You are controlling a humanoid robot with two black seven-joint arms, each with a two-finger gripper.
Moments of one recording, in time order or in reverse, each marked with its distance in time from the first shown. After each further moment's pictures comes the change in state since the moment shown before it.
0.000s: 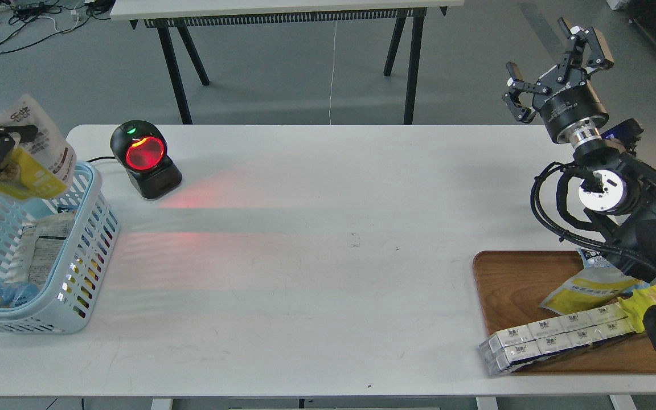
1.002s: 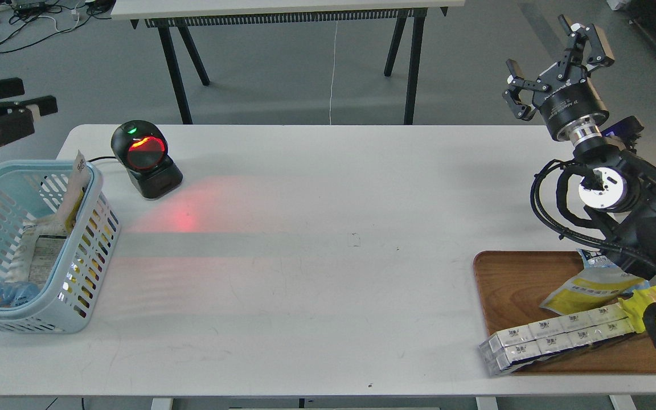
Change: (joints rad) left arm -0.017 -0.116 0.025 0.092 -0.587 0.204 0.000; right arm 0.023 -0.002 0.003 -0.002 0.000 0.000 0.000
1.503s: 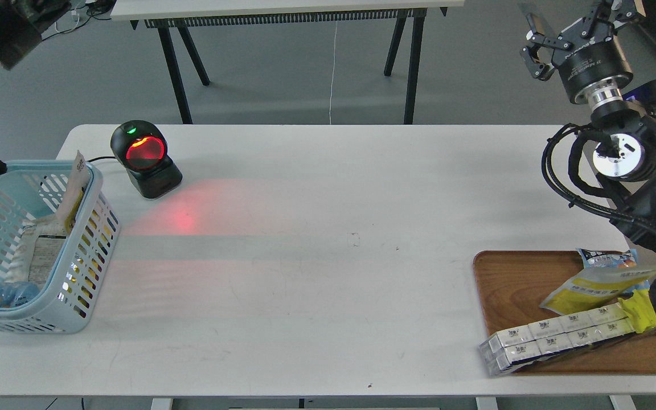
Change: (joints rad) left arm -0.050 -0.626 -0.235 0.433 -0.614 -0.156 0.000; right arm 0.074 -0.019 0.070 -0.015 0.002 0.000 -0.008
